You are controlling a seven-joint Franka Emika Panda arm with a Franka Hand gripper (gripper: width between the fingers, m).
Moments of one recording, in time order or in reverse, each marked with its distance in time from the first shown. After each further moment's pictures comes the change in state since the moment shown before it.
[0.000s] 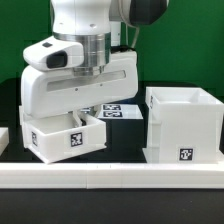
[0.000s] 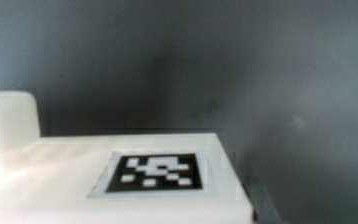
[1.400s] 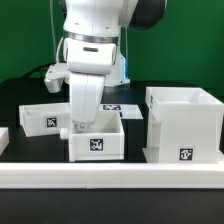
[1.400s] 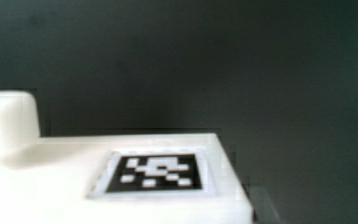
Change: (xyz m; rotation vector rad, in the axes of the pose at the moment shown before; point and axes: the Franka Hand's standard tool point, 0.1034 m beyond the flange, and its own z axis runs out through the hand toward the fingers) arm -0.014 -0.006 0.004 -0.060 -0.094 -0.976
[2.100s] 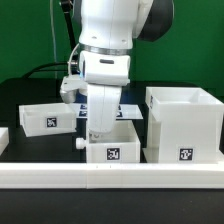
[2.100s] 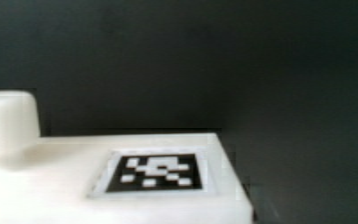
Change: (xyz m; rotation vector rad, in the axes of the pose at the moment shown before) arm 0.026 -0.002 0.017 -0.030 0.008 -0.009
